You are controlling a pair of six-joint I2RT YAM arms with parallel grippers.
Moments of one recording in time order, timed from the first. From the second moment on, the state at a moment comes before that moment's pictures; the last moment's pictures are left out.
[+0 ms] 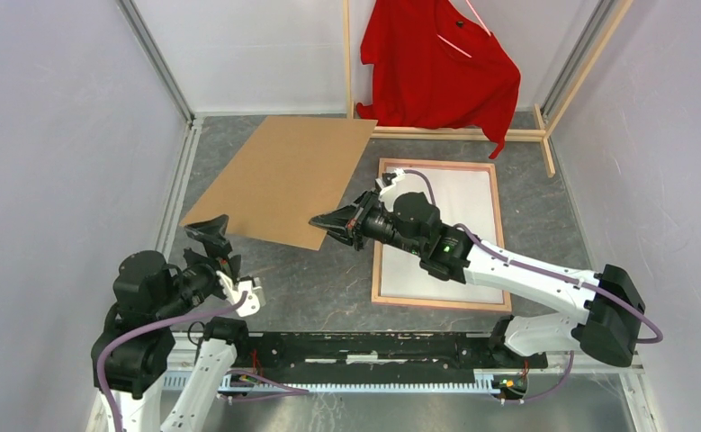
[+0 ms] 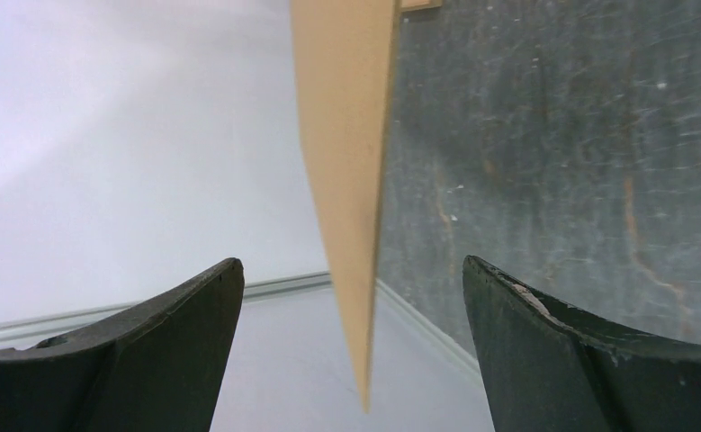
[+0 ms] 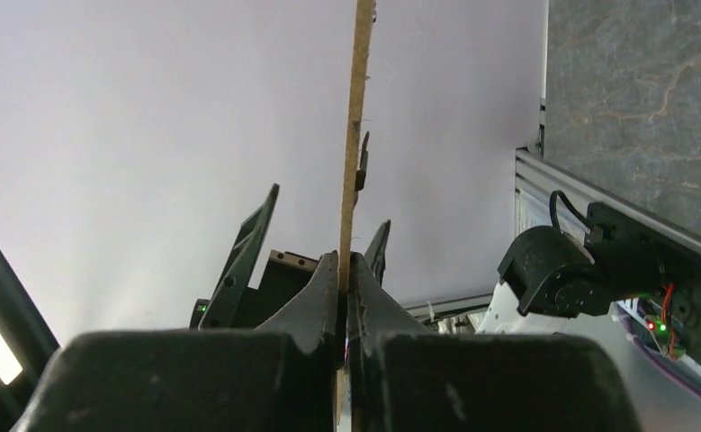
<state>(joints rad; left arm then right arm) -0.14 0.43 1.16 -1.15 0.43 1.41 1.02 1.28 0.95 0.23 -0.06 1.65</state>
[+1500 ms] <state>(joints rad) -0.13 0.56 1.04 -0.90 0.33 1.52 1.01 1.21 0.87 0.31 -0.19 1.73</state>
